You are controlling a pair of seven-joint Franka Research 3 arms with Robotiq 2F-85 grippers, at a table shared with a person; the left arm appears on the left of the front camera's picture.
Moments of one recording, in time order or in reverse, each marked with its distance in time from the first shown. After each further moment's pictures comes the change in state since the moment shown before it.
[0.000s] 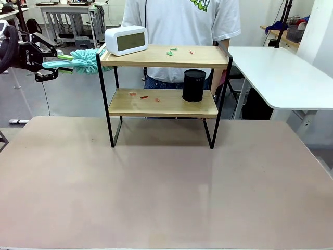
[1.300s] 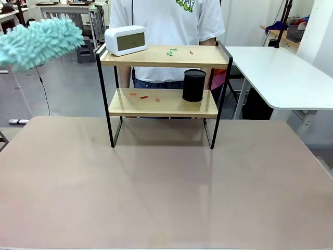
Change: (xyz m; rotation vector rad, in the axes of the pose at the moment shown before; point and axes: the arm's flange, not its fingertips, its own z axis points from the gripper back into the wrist) left arm -0.227 -0.085 0.127 0.483 0.063 -0.368; right arm 0.000 -0.001 0.000 -0.002 0.000 -0.001
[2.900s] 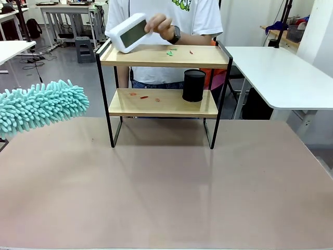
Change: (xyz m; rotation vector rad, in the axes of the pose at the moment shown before) left arm -0.060 0.014 -0.021 0.156 0.261 -0.139; right arm 0.000 0.000 0.000 0.002 0.001 0.001
